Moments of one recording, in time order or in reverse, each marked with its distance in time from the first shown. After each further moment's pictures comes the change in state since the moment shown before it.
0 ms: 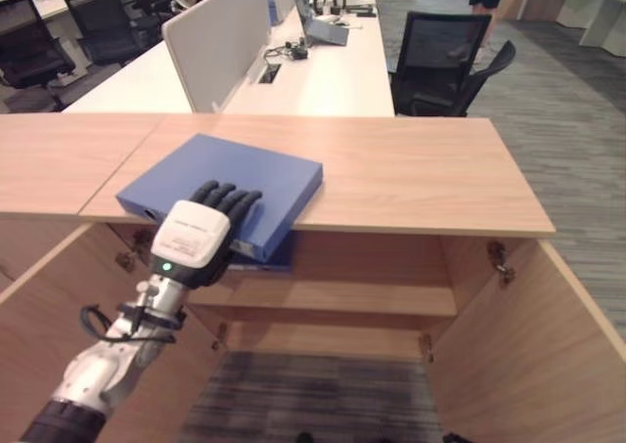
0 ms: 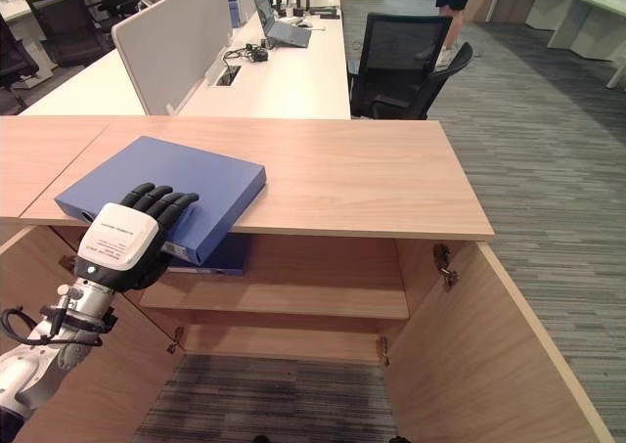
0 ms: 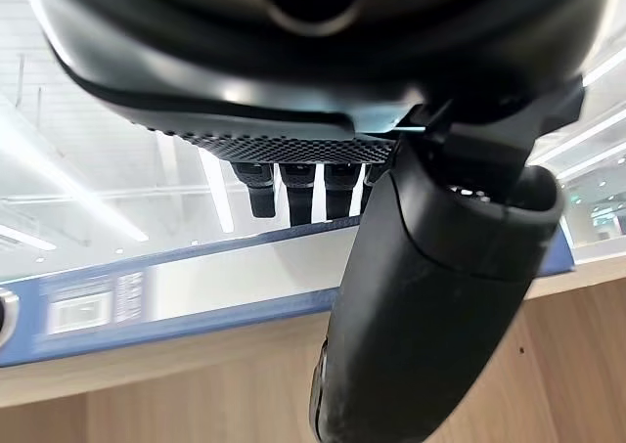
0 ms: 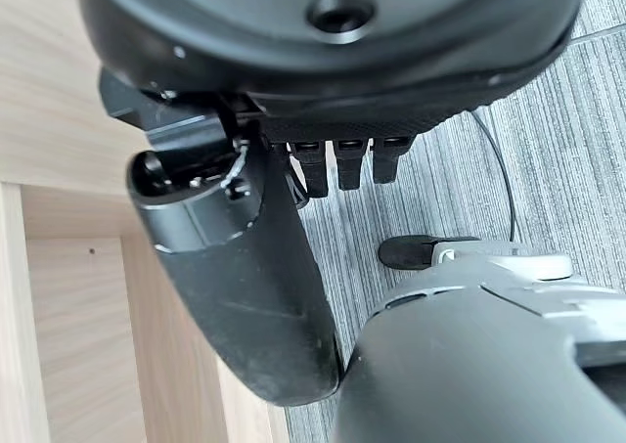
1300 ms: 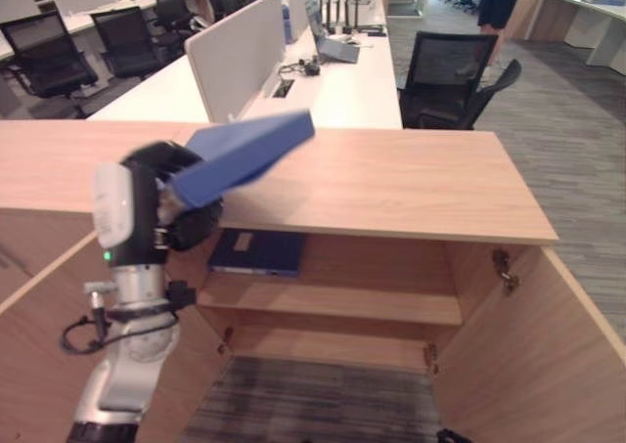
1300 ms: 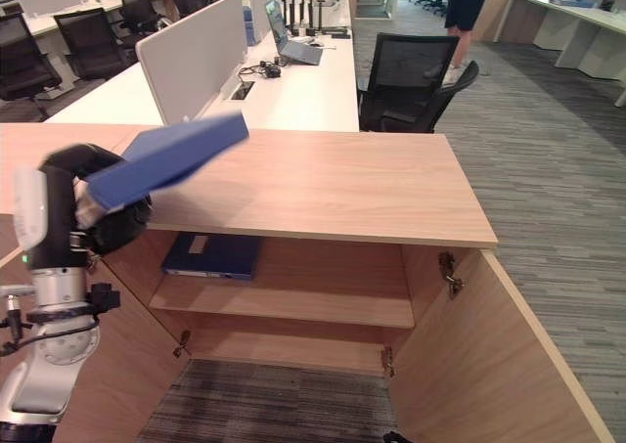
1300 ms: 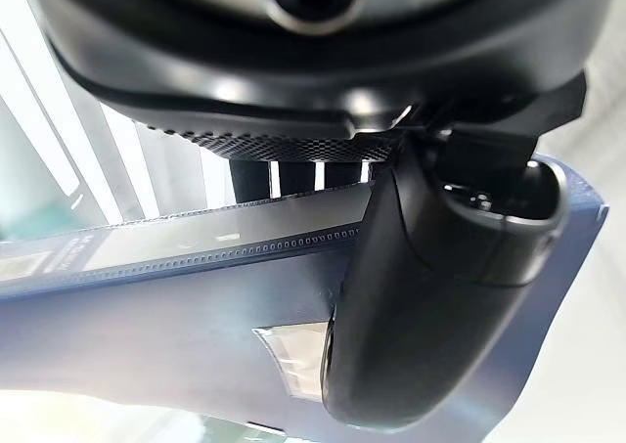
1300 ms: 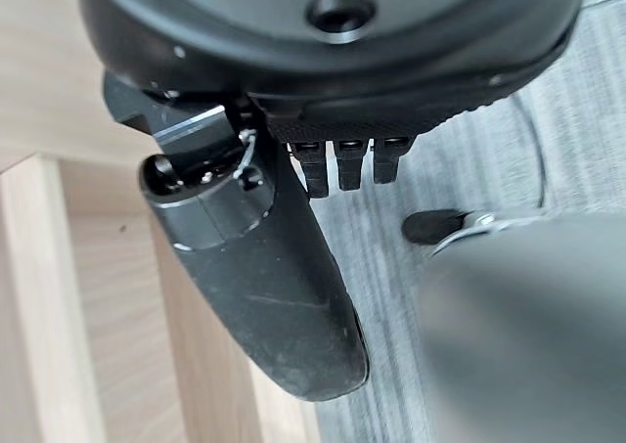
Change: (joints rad) left arm 0.082 -0.297 0.357 -0.315 -0.915 -0.123 -0.105; right arm -0.016 0.021 0.001 -0.047 0.016 0.008 0.005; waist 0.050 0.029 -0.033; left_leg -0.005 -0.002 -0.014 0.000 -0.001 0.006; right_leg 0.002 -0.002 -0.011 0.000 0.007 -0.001
